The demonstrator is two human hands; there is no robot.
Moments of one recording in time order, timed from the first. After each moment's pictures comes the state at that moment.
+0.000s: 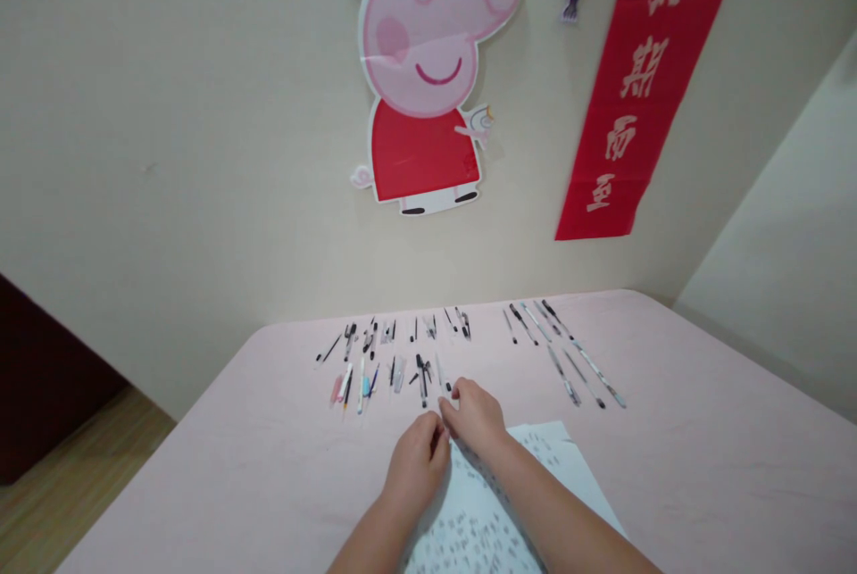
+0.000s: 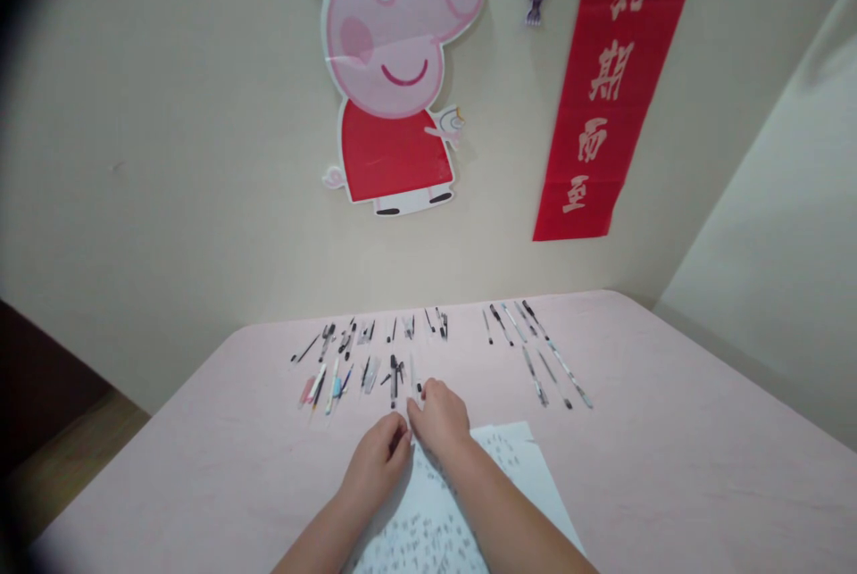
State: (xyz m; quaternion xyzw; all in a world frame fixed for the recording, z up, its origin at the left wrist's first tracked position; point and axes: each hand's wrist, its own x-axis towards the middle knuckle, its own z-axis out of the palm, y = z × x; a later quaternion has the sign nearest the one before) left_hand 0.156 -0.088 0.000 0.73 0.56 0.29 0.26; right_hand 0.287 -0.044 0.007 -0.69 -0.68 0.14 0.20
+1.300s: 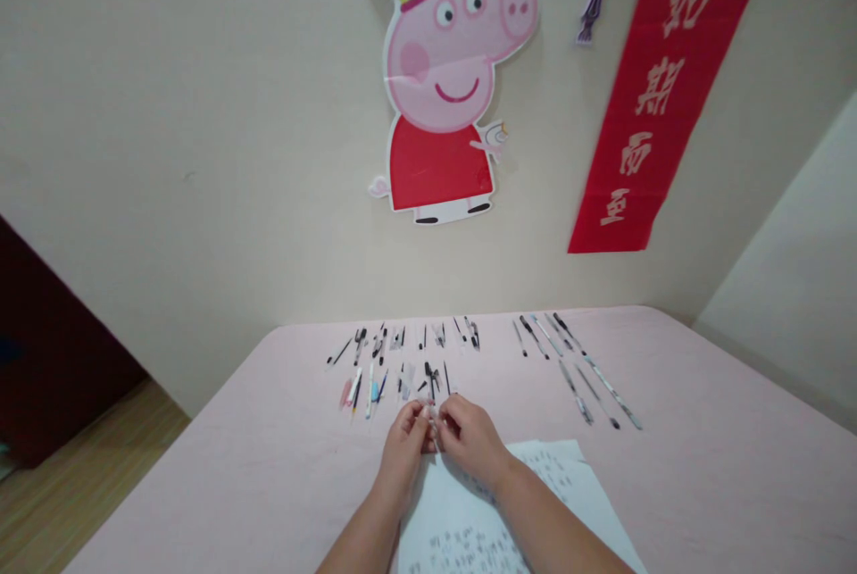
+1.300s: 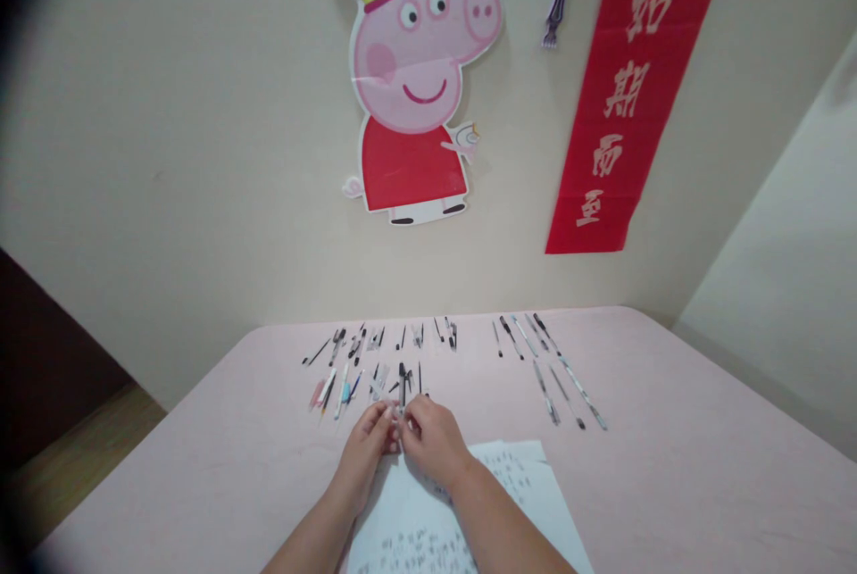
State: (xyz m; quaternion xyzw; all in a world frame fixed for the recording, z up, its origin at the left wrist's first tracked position) left_hand 0.146 -0.069 0.000 0.38 0.47 0.55 0.58; right_hand 0.278 -0.056 0.007 -0.47 -0.79 0.19 0.34
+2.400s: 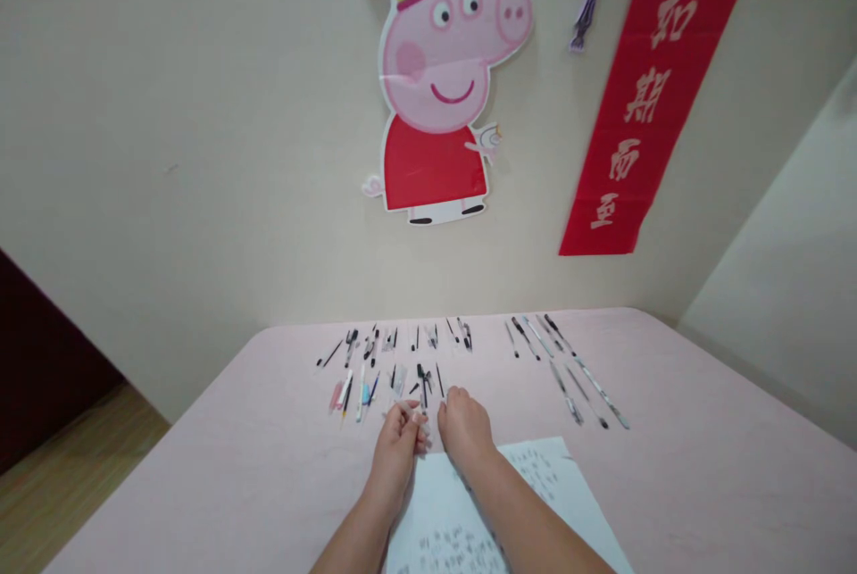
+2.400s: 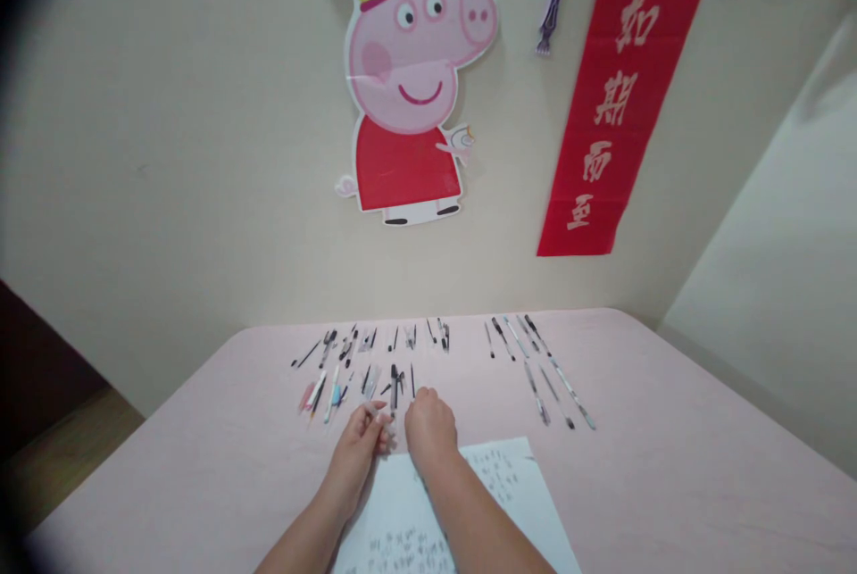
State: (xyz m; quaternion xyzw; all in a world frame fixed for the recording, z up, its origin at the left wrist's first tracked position) left_hand 0.145 -0.065 -0.007 0.37 0.51 0.56 0.54; right_hand 0.262 -0.033 0.003 -0.71 -0.68 0.07 0.13
